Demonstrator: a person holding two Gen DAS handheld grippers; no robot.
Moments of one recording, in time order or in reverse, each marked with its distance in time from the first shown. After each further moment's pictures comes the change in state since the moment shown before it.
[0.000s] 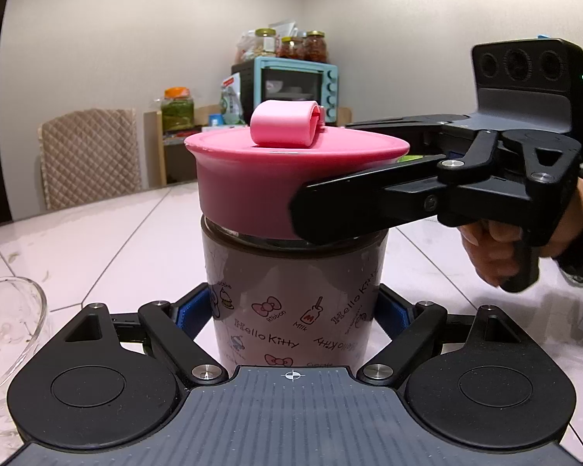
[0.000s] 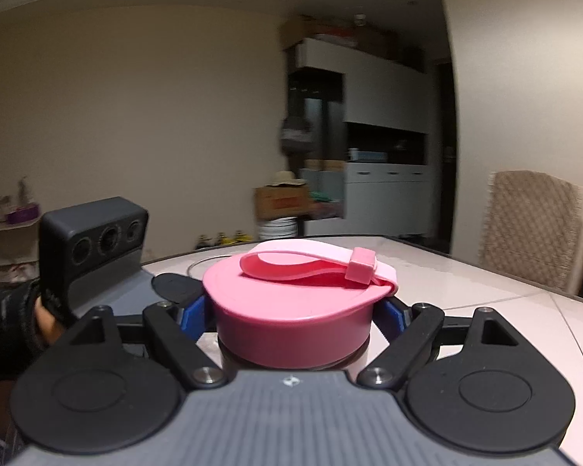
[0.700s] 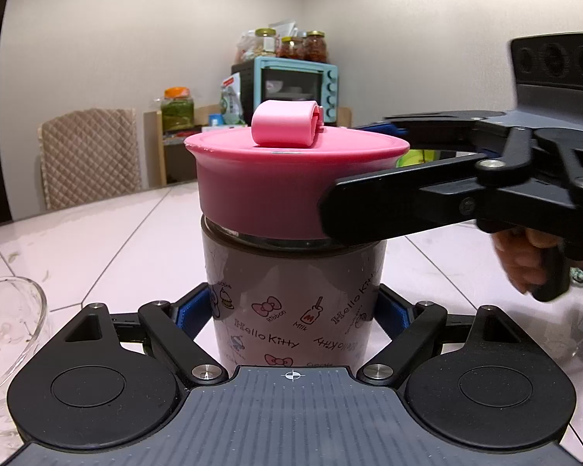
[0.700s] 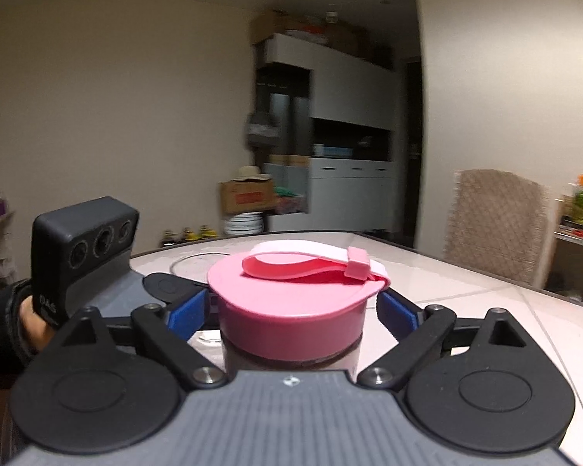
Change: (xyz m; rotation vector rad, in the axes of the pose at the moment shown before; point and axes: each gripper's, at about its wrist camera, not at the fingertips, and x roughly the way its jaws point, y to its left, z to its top) left arm -0.001 0.000 -0.001 0.000 0.000 0.000; right arm -0.010 0.035 0.007 0.024 0.001 -0.233
